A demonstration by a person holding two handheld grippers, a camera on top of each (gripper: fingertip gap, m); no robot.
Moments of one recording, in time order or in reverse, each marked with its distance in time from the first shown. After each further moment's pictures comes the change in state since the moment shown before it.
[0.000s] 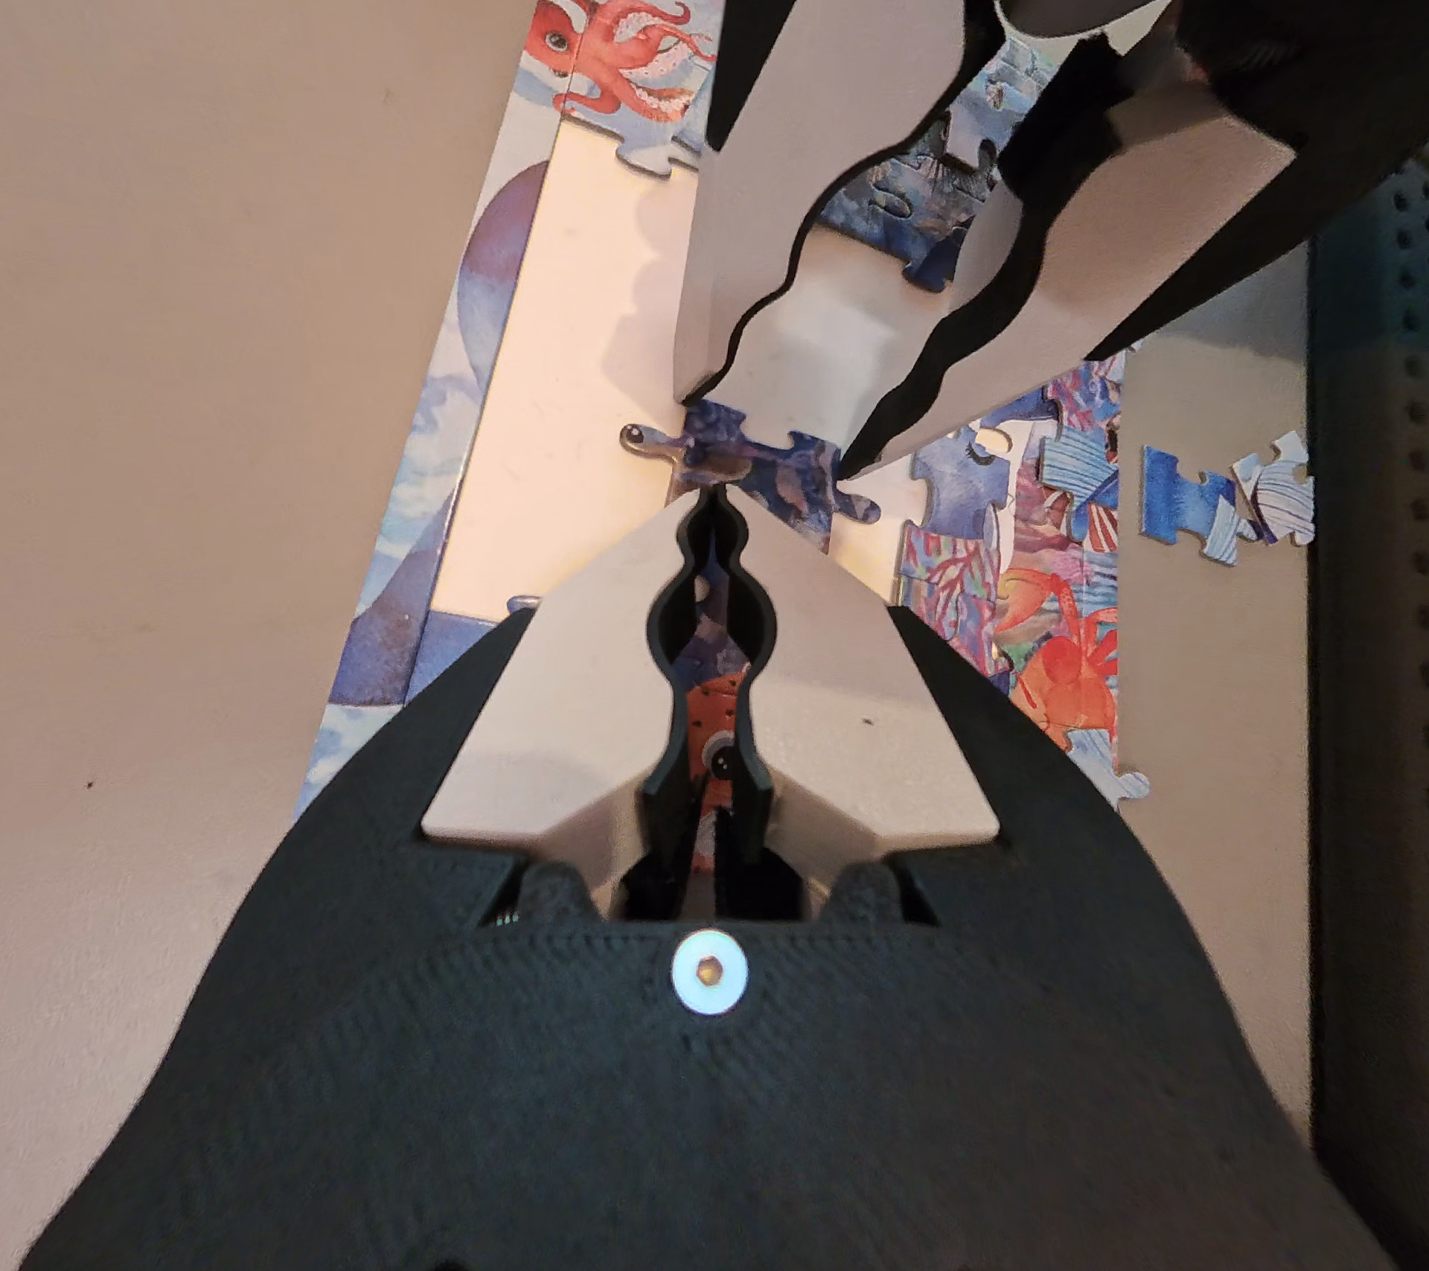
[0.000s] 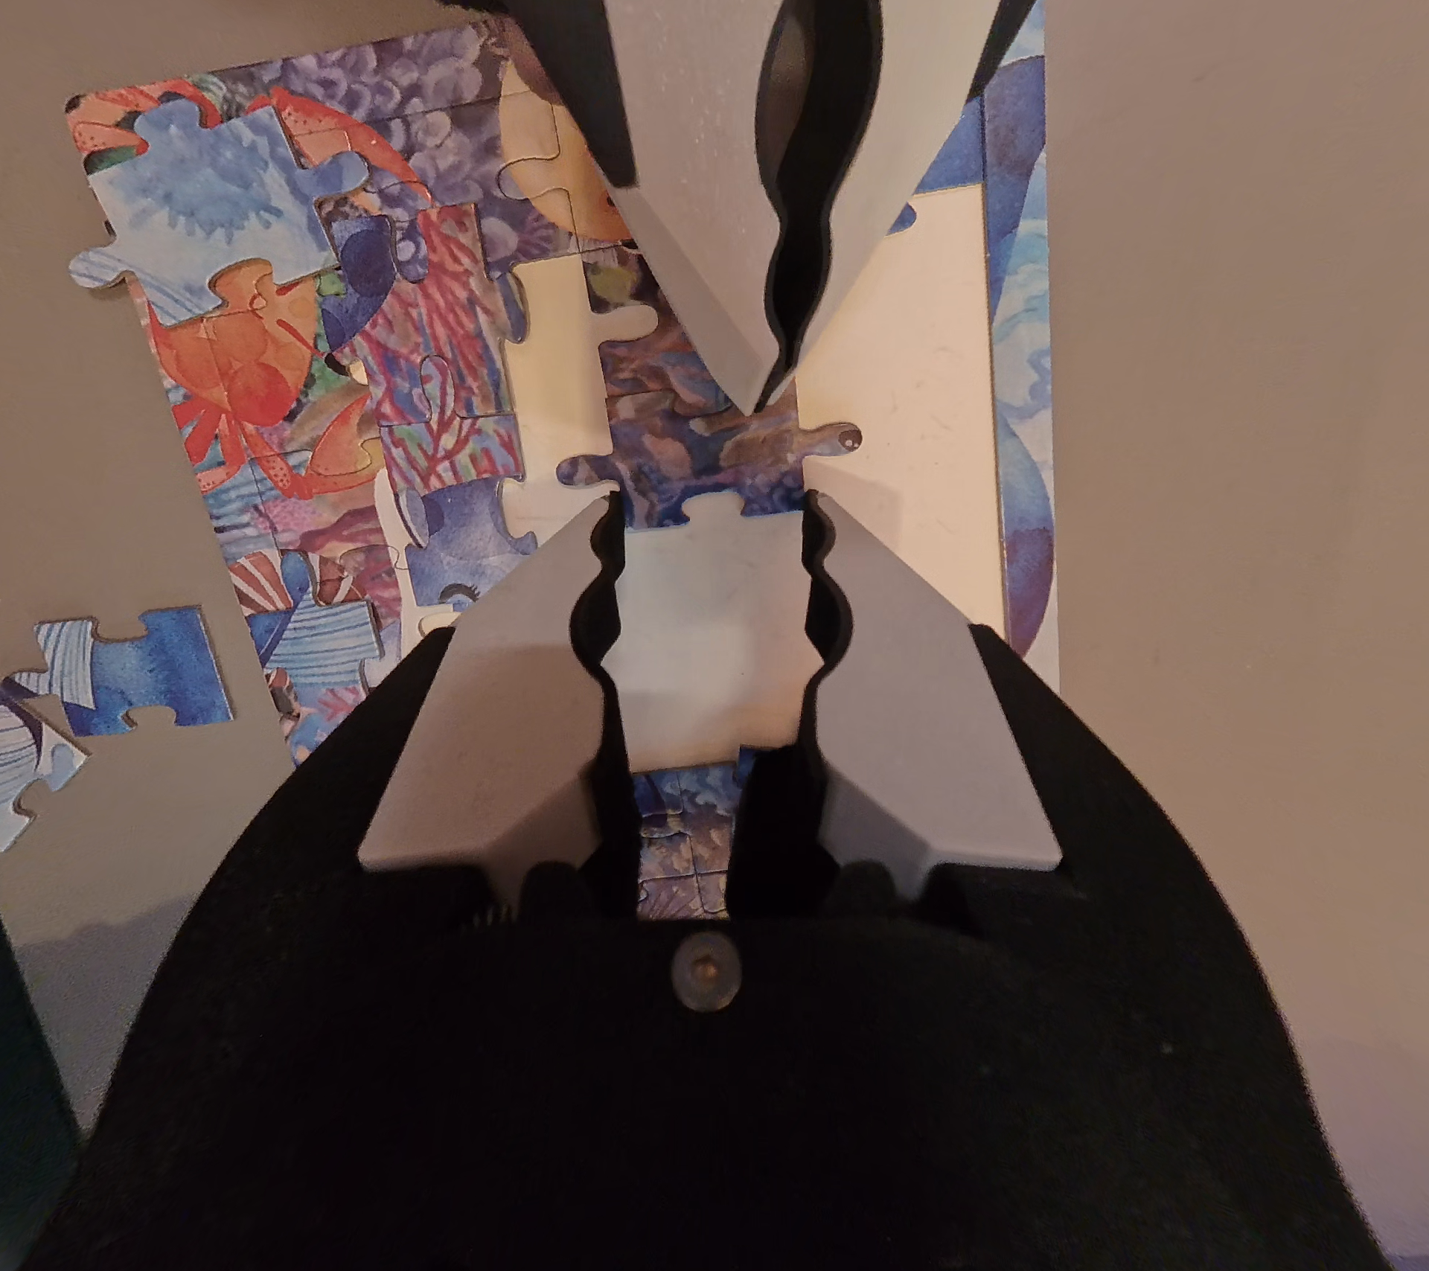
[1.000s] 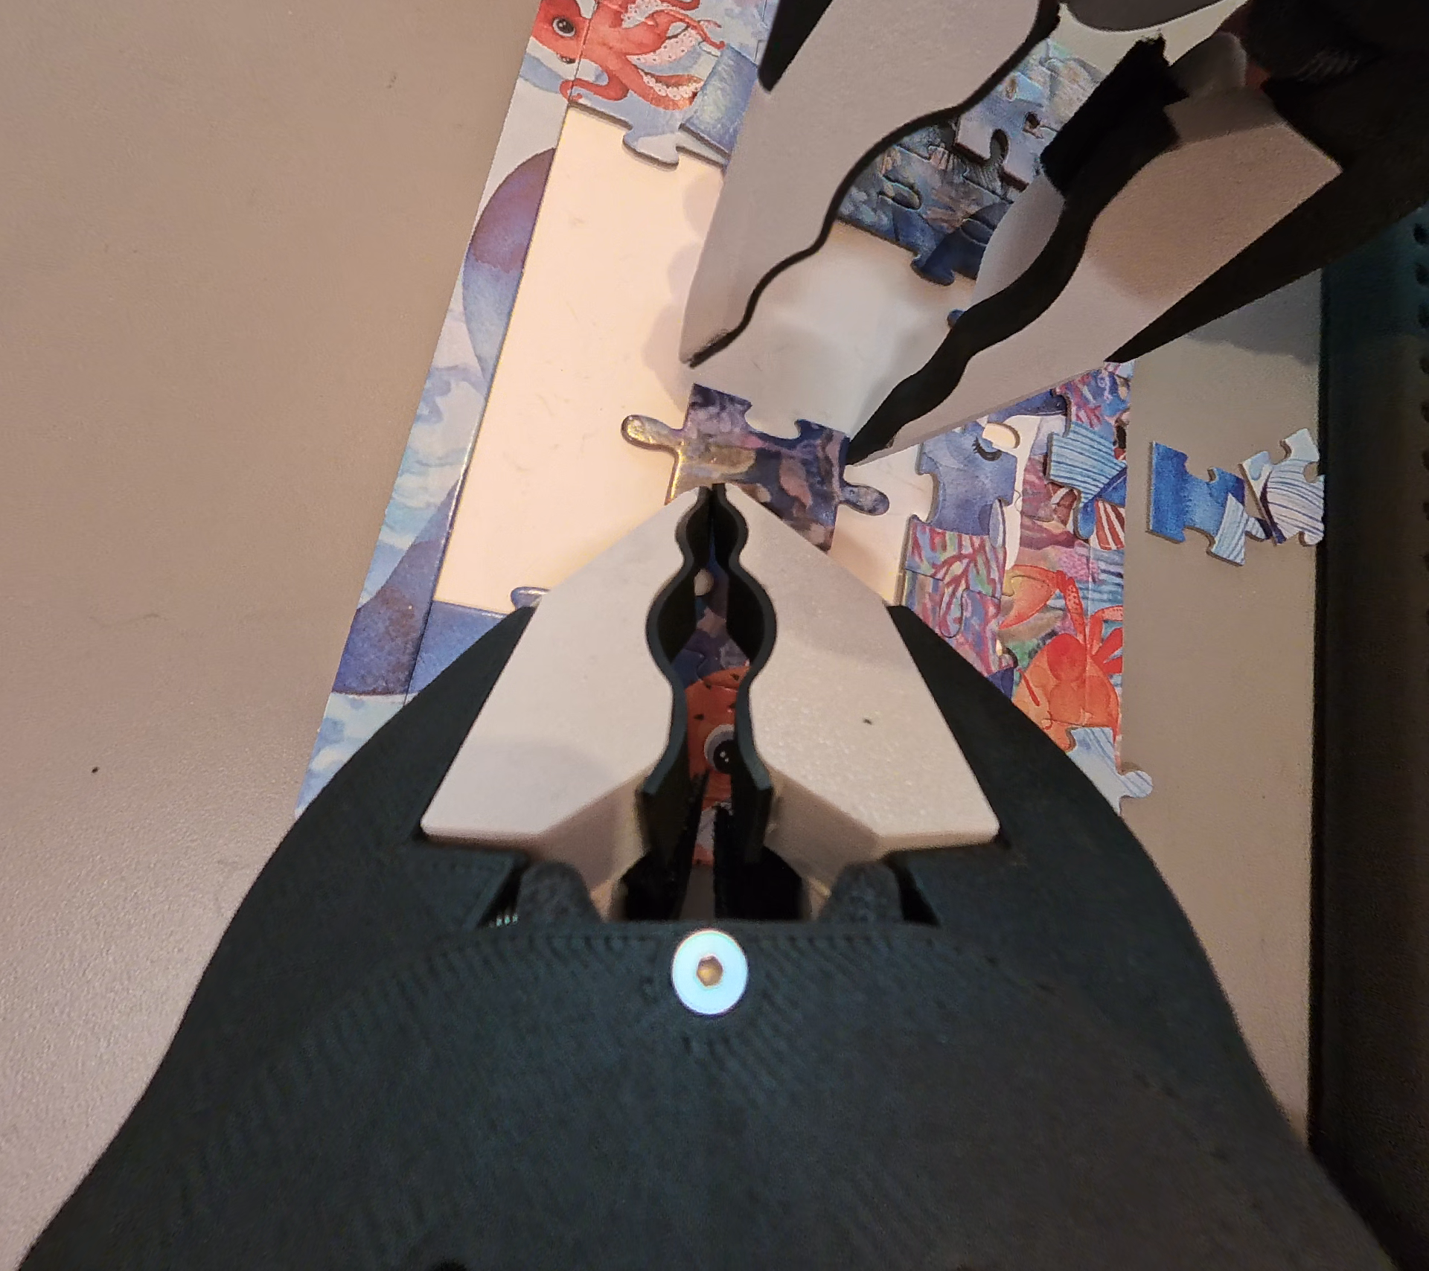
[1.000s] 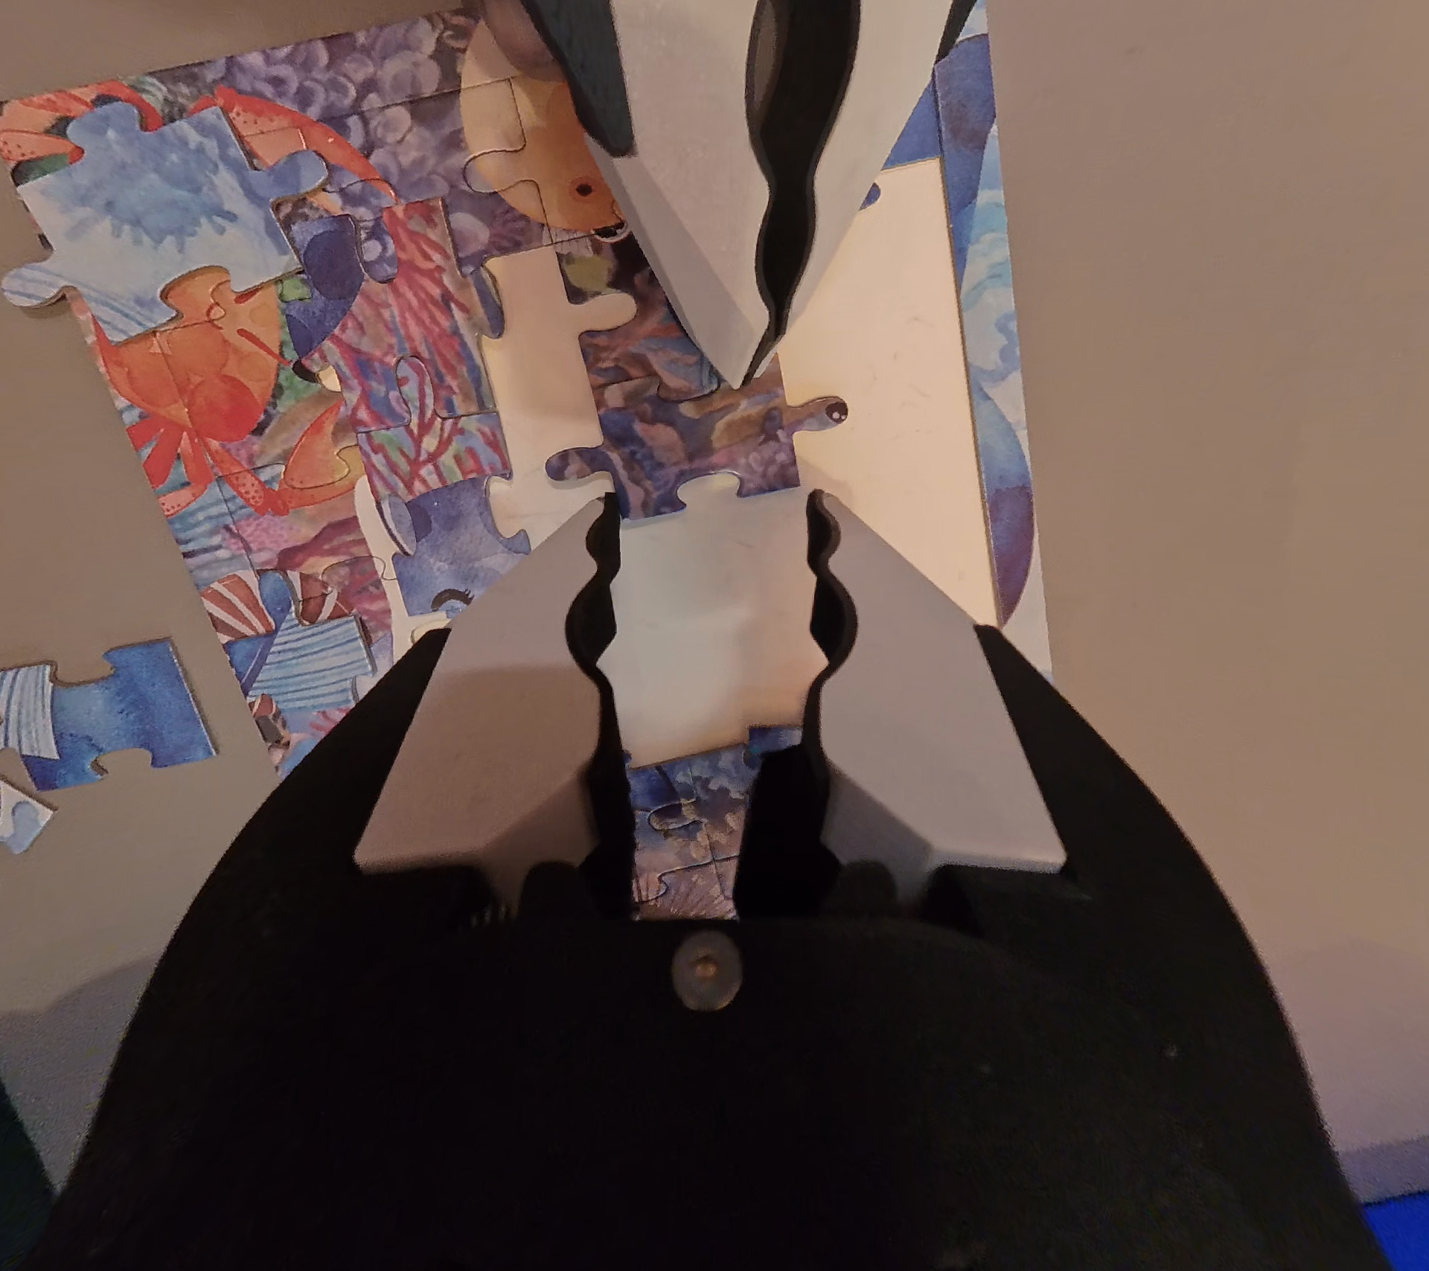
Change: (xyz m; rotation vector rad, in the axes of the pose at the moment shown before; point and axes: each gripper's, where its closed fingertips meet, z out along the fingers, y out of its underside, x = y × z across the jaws) left arm -0.001 0.002 -0.001 -0.010 -0.011 -0.006; right arm 0.002 0.004 -0.004 0.011 0.103 0.034
